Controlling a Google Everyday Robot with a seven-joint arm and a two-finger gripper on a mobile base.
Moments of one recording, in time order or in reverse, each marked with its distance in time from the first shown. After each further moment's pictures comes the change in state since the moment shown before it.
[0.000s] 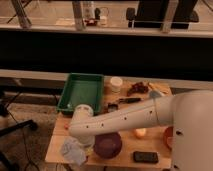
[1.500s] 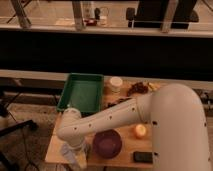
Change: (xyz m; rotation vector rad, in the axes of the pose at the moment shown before) arm -0.036 0.002 0.026 -0.059 0.012 -0.058
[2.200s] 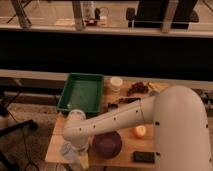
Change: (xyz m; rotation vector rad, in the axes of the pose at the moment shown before) arm 0.007 0.002 0.015 -0.014 -0.030 0.006
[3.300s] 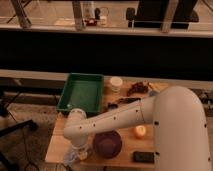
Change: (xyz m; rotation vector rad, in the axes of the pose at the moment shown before) arm 0.001 0.000 -0.001 -0.020 -0.006 -0.003
